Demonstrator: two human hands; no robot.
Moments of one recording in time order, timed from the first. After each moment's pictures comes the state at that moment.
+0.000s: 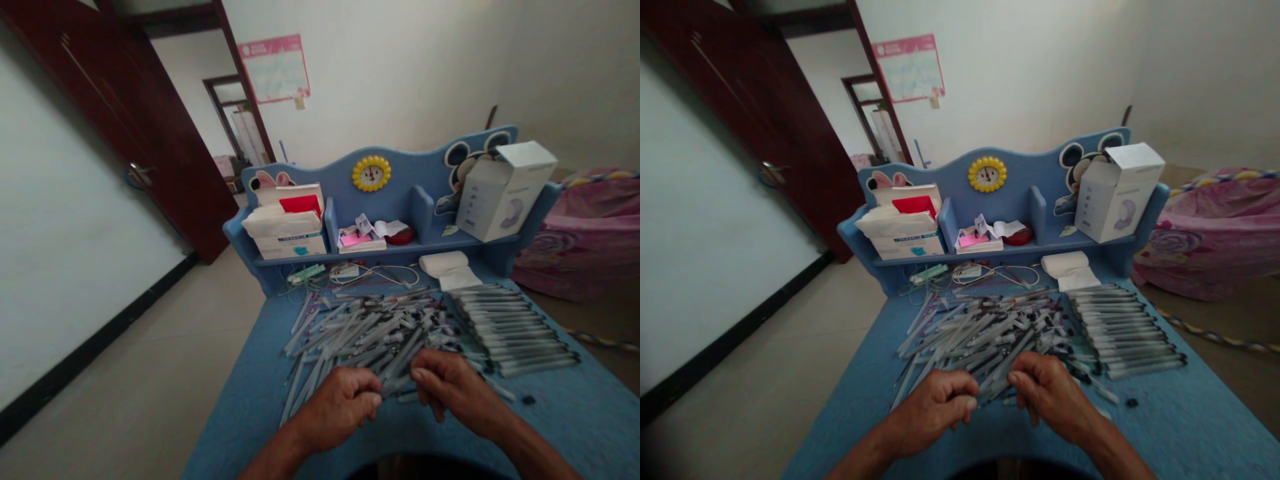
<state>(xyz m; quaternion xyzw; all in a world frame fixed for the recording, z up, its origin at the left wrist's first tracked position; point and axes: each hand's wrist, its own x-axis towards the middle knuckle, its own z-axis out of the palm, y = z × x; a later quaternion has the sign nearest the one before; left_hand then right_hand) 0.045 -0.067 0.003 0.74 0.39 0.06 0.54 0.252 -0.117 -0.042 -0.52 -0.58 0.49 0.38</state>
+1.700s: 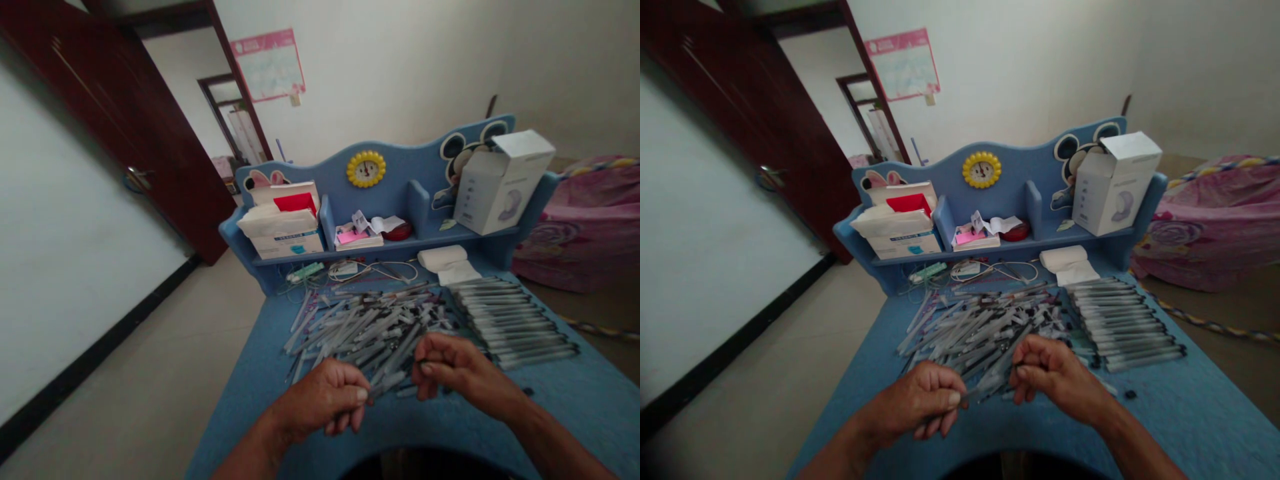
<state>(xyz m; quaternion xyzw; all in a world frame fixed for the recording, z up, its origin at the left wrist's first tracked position) 0.033 -0.058 0.012 0.61 0.39 0.00 0.69 0.269 -0.117 -0.026 -0.41 -0.50 0.62 0.43</state>
